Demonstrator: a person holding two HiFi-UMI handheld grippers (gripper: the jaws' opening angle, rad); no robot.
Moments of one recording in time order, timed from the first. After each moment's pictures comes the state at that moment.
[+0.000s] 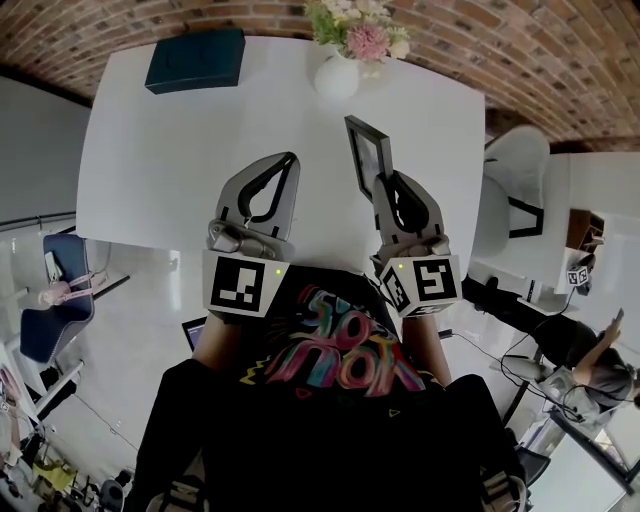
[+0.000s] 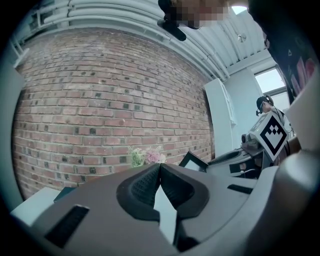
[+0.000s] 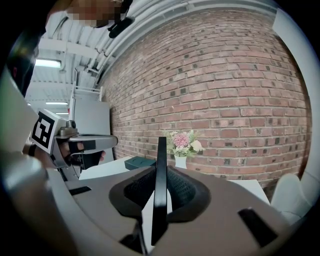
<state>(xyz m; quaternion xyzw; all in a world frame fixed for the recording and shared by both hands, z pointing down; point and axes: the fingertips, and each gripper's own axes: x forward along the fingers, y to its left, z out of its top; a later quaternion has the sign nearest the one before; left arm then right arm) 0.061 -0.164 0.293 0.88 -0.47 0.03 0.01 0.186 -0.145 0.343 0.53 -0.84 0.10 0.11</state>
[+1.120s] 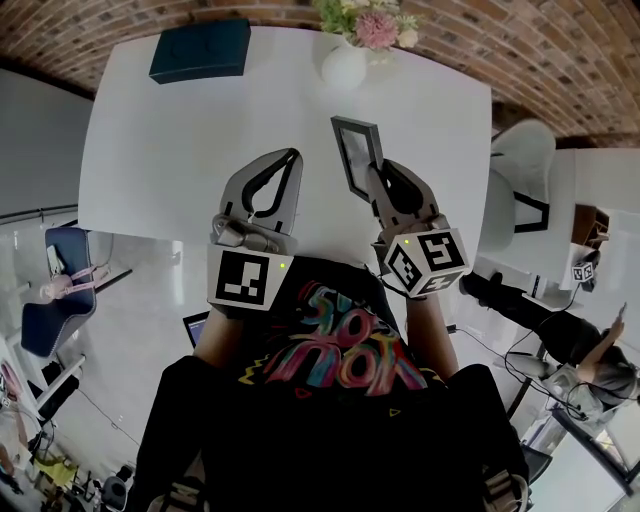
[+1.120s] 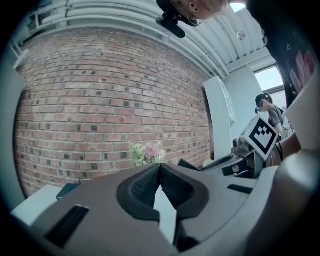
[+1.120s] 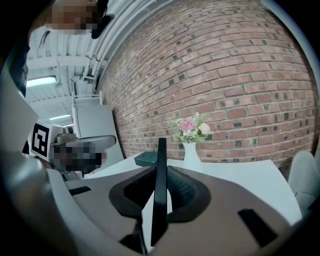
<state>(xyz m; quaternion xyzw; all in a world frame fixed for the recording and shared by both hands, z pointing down) 0.056 -0.152 0.308 0.88 -0.47 0.04 0.00 0.171 -0.146 0.377 0.49 -0.85 0.18 0.09</state>
